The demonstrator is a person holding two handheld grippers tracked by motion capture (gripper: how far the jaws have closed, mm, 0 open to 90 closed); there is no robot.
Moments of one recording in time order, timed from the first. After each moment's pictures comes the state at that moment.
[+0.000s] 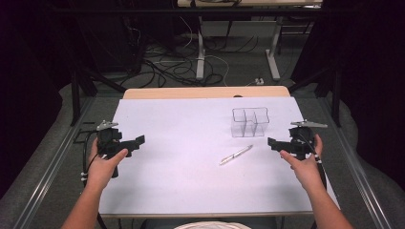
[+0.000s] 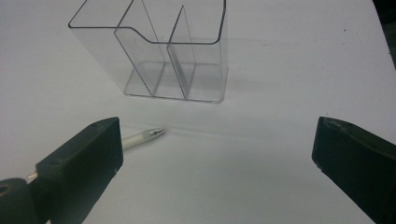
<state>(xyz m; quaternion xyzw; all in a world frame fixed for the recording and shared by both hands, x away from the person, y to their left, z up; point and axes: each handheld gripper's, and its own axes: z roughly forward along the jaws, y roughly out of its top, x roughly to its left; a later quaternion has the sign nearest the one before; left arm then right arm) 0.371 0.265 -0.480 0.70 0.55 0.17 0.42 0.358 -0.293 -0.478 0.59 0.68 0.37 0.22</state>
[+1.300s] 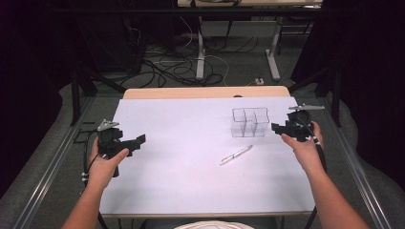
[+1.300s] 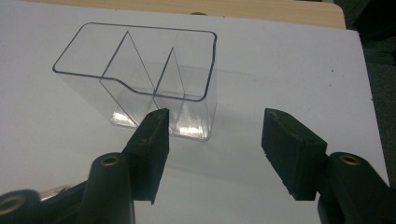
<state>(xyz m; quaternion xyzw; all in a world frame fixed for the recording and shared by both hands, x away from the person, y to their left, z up) 0.367 0.261 -0.474 0.70 0.54 0.19 0.42 0.399 -0.295 -0.453 0.58 0.70 0.35 0.23</state>
